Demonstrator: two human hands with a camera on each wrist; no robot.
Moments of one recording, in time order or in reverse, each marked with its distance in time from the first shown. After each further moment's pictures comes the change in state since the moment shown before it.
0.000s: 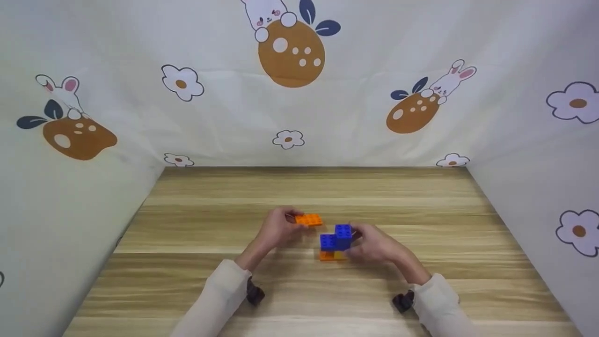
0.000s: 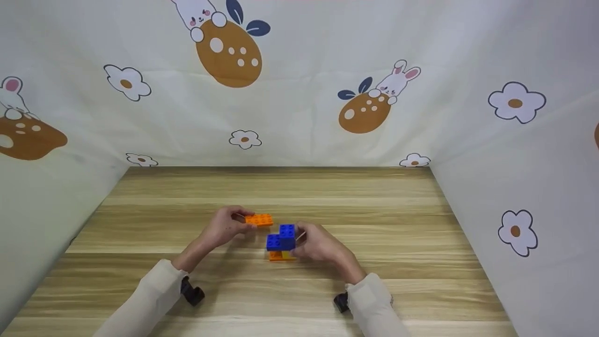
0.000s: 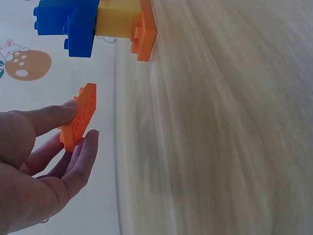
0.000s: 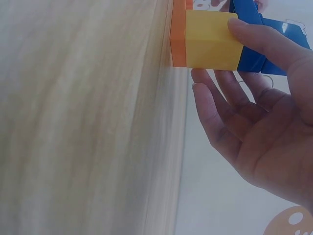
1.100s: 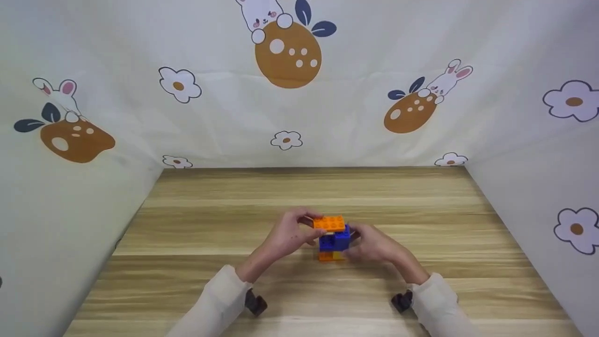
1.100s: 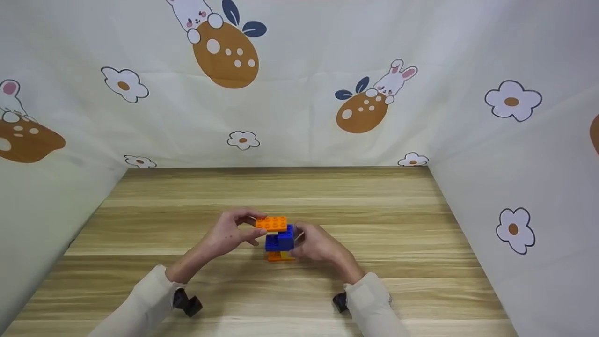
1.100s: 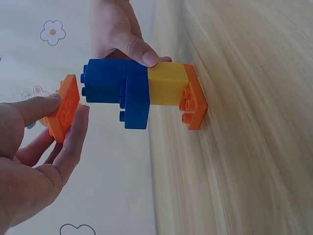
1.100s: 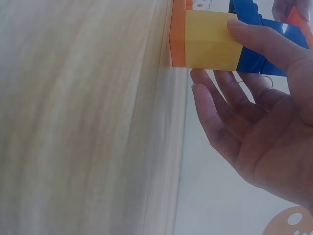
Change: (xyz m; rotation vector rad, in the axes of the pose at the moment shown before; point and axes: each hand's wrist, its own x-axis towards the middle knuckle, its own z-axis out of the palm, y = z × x) left_hand -0.035 0.047 0.004 -0.227 -0.181 0.103; right_hand 0.000 0.002 -0.001 0.002 0.000 -0.043
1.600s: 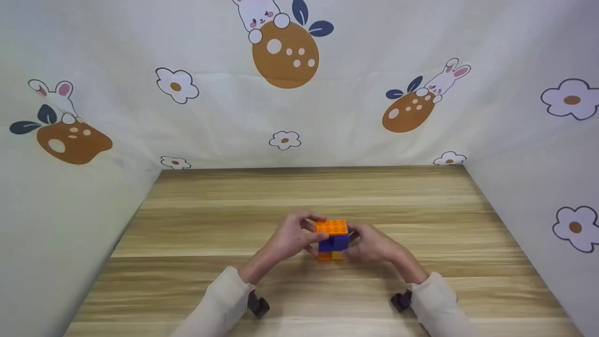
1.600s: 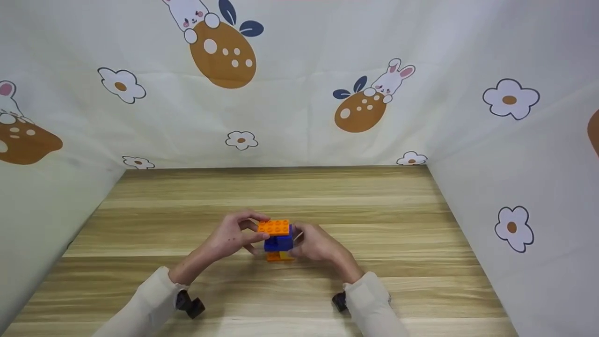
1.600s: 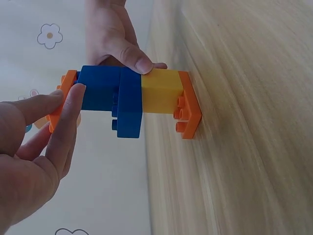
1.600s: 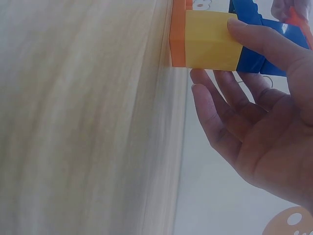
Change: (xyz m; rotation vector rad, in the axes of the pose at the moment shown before) left_hand 0.004 -0.005 0.007 -0.056 -0.059 -0.048; right_hand -0.001 -0.002 0.000 -0.001 -0.004 0.023
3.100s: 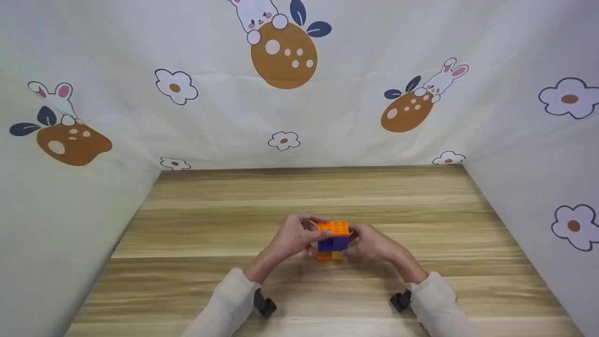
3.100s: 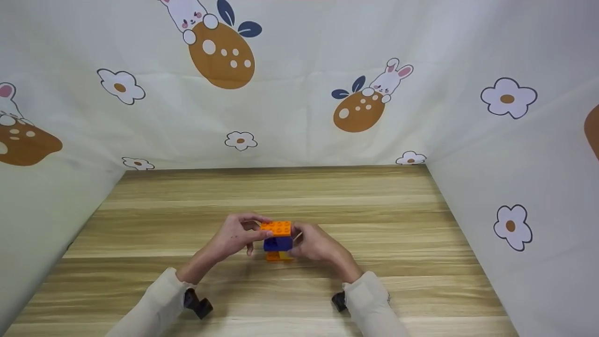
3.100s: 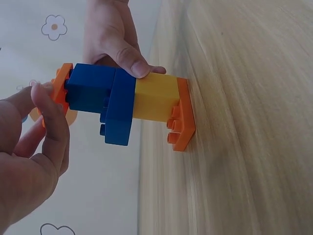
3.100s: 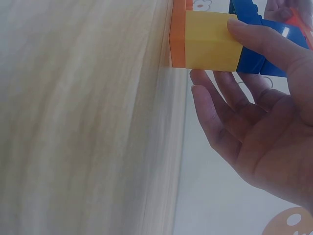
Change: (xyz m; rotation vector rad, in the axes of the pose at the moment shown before) left_hand 0.008 -0.007 0.005 -0.016 0.028 -0.056; right_hand 0.000 0.001 0.000 0.004 -0.025 -0.023
